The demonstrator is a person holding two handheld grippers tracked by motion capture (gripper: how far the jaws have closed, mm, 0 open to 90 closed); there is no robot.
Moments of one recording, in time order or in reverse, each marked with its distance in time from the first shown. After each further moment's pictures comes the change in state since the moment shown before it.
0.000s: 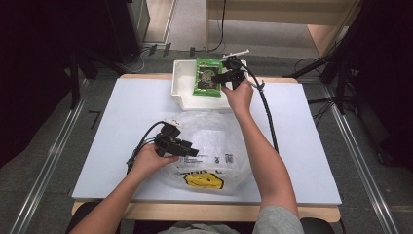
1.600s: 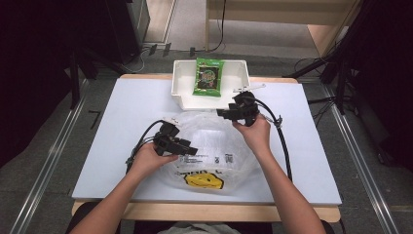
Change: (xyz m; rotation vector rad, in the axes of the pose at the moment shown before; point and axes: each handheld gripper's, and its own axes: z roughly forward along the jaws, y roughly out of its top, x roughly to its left) left arm 0.001 0.001 -0.003 -0.004 0.013 -0.009; right arm 0.018 -0.105 -0.084 -0.014 0.180 -0.115
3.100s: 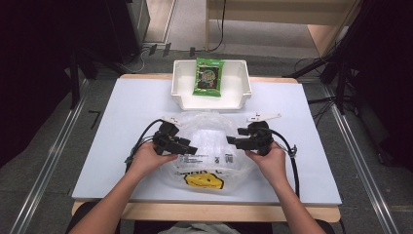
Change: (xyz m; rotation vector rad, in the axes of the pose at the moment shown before) left arm -0.002 0.002 -0.004 -0.009 0.007 0.018; right arm 0.011 -0.078 -0.043 0.006 0.073 -0.035
